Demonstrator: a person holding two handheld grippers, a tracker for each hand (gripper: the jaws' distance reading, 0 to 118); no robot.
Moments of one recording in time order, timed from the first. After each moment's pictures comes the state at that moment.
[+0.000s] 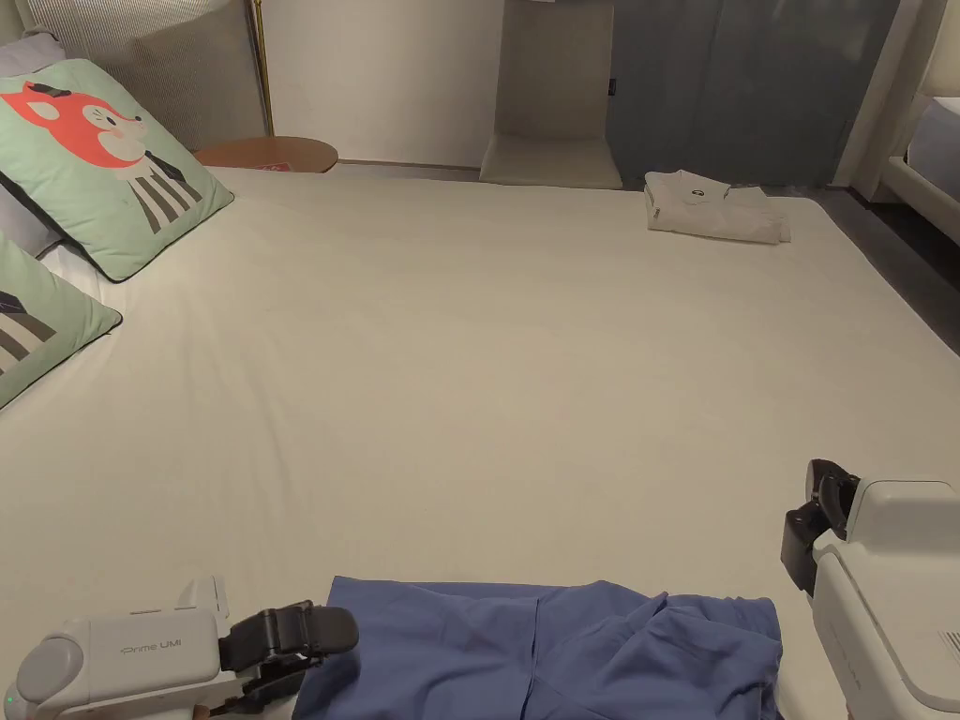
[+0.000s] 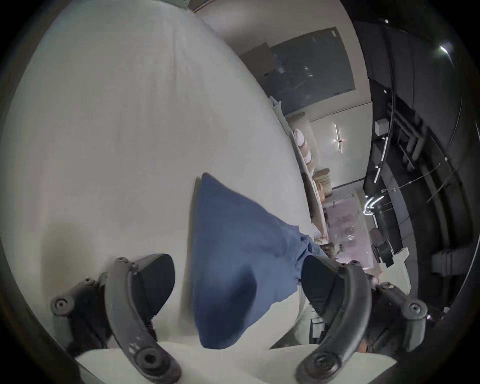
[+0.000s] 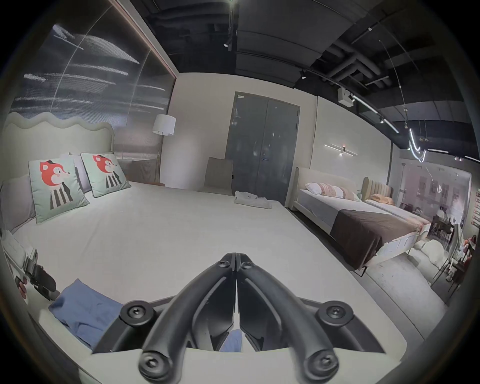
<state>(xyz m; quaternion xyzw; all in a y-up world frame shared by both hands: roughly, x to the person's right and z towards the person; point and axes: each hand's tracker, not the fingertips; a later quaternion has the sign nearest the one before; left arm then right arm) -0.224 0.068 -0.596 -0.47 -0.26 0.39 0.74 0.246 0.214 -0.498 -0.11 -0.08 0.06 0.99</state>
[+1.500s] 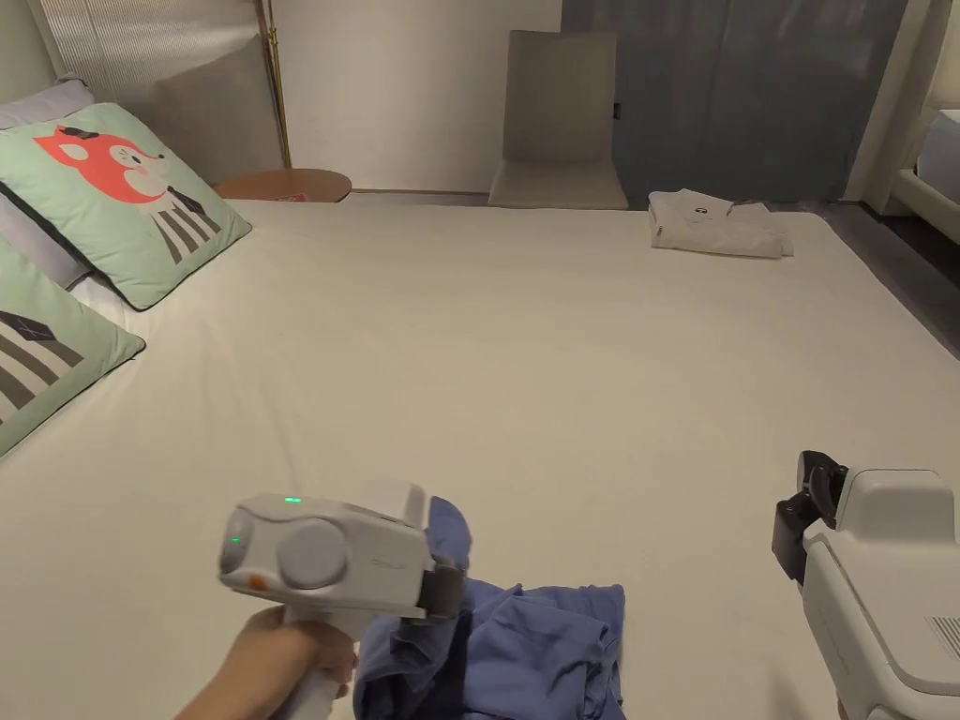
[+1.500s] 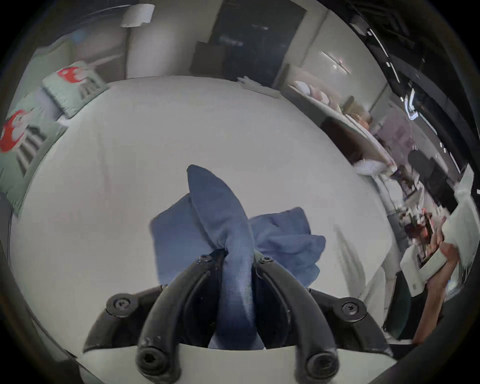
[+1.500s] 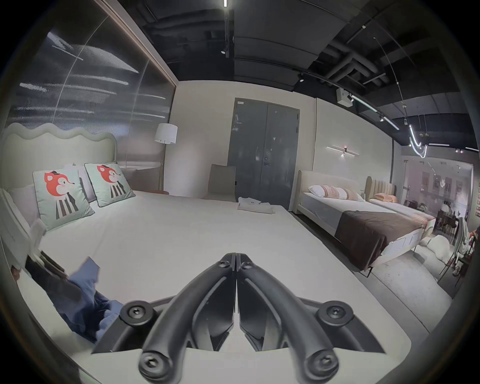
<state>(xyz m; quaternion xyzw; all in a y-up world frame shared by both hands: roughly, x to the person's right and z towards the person) -0.047 0.187 -0.589 -0.47 -0.24 0.02 0.85 0.257 0.221 -0.486 -0.09 -0.07 0.04 0.99</state>
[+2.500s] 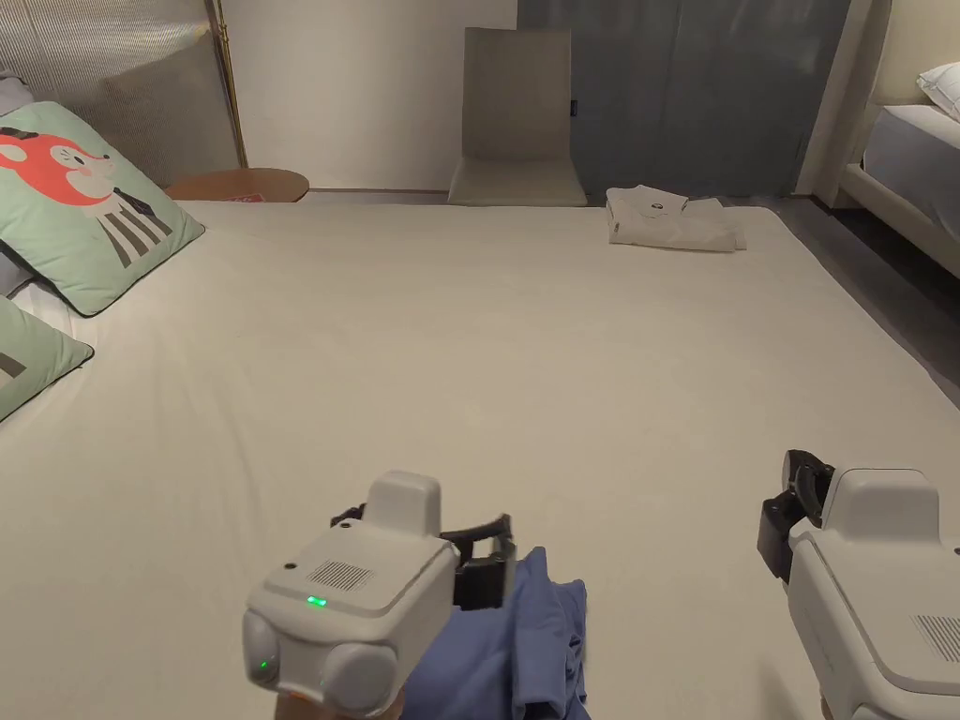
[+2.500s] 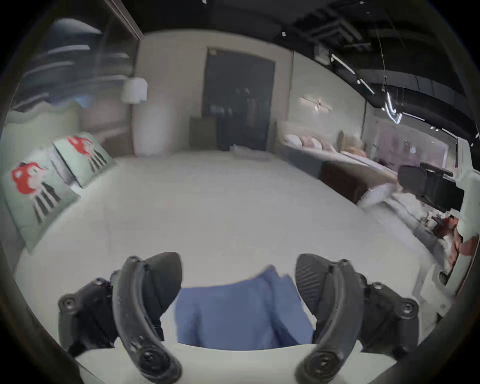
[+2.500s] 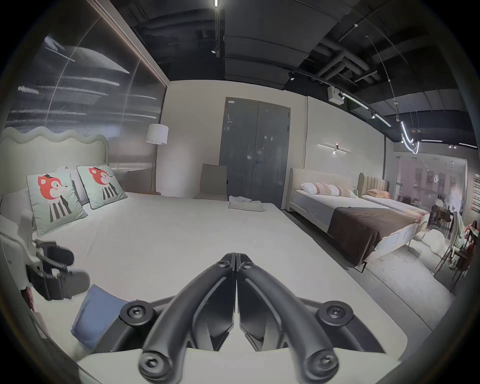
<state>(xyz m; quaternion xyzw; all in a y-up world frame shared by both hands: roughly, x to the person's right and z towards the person) -0.020 0.181 -0.543 -0.20 -0.17 0.00 0.96 0.269 0.221 -0.475 -0.09 -0.10 0.03 0.99</state>
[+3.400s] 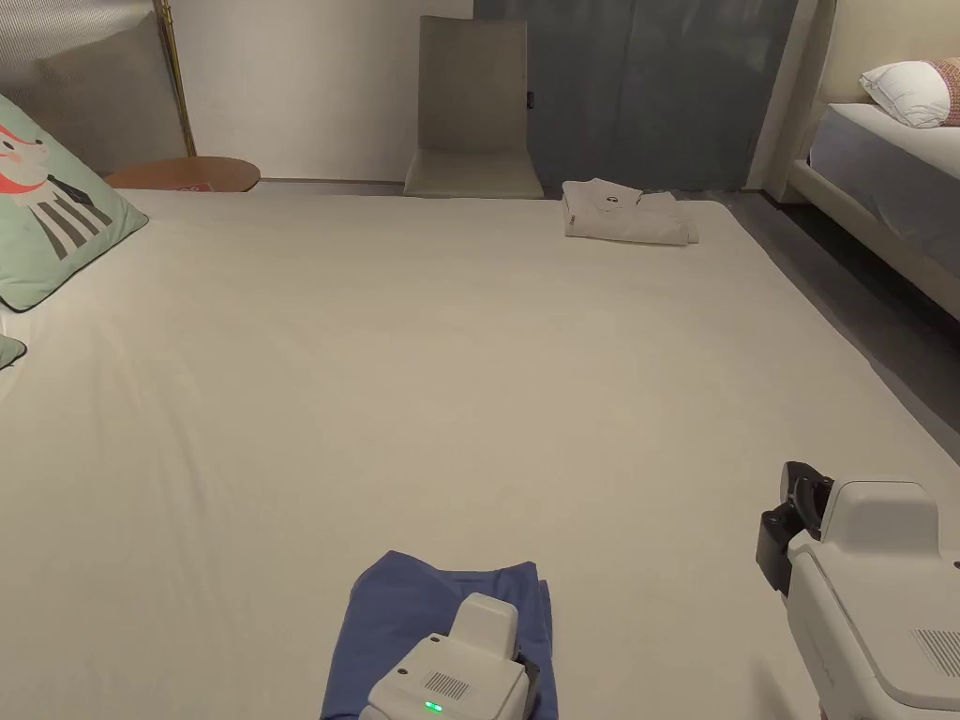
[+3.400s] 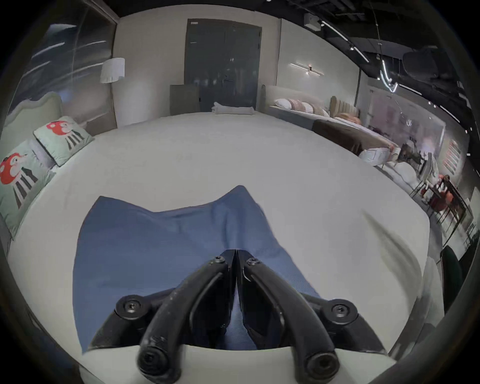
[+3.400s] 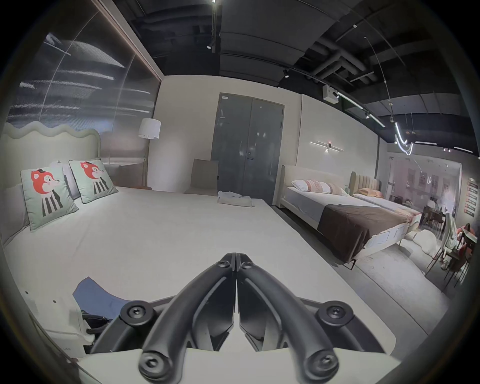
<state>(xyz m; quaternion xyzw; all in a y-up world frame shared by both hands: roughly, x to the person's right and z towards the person) 0.076 0.062 -0.533 -0.32 -0.23 -0.05 0.92 0.297 0.213 -0.463 -0.10 -0.13 0.04 0.99</state>
